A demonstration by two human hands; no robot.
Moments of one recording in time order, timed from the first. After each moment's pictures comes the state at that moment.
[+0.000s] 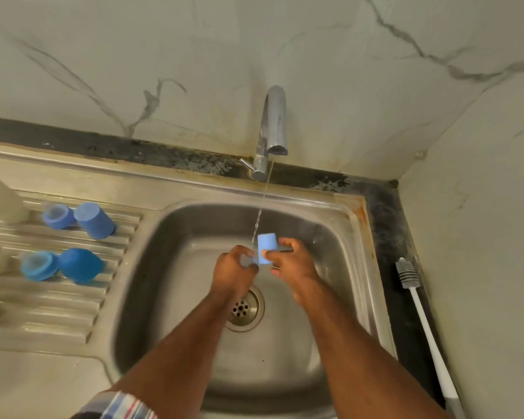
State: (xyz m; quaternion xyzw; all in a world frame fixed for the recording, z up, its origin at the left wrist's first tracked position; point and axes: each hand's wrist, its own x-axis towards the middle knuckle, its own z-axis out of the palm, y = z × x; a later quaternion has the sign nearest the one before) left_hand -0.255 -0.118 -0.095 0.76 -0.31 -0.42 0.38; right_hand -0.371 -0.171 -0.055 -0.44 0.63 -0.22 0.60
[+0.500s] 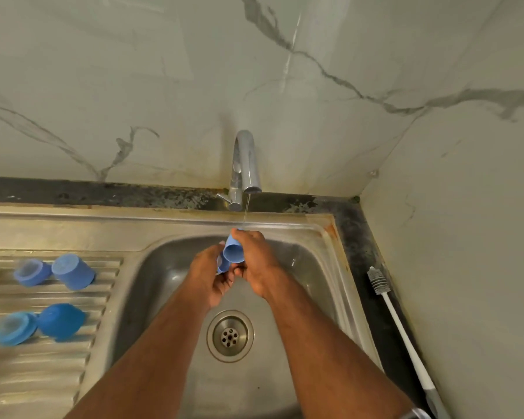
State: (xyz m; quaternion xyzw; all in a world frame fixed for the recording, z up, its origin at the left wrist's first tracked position) left_hand -0.220 -0.151 -0.024 0.56 0.01 -0.63 0.54; right_hand -0.312 -0.187 0.008 -0.37 0.57 -0.28 0.68
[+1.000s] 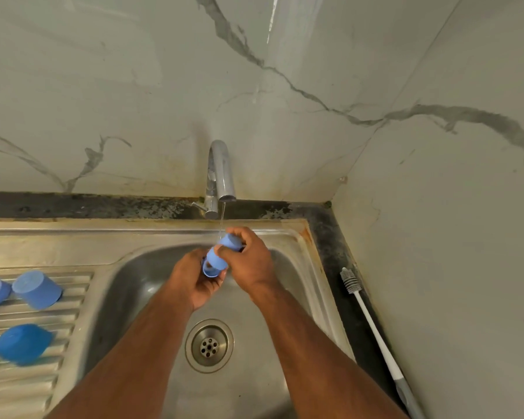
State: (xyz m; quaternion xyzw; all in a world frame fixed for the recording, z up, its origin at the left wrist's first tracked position) left_hand -0.226 -0.164 -0.008 0.48 0.02 -0.69 0.54; right_hand -0.341 -0.175 0.036 -0.60 0.59 -0.34 0.42
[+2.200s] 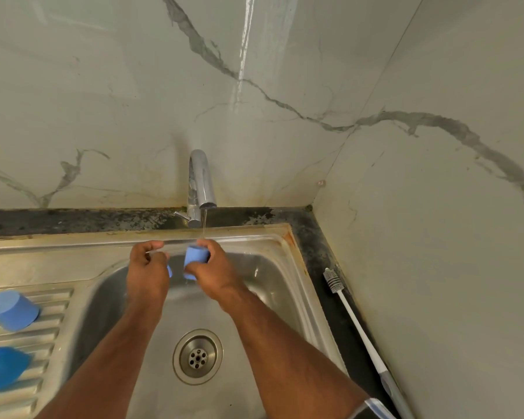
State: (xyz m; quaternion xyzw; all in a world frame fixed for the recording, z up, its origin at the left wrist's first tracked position) left_hand -0.201 -0.147 0.001 0.68 -0.24 -0.37 0.58; right_hand -0.313 -0.175 0.018 -0.56 0.59 -0.24 0.53
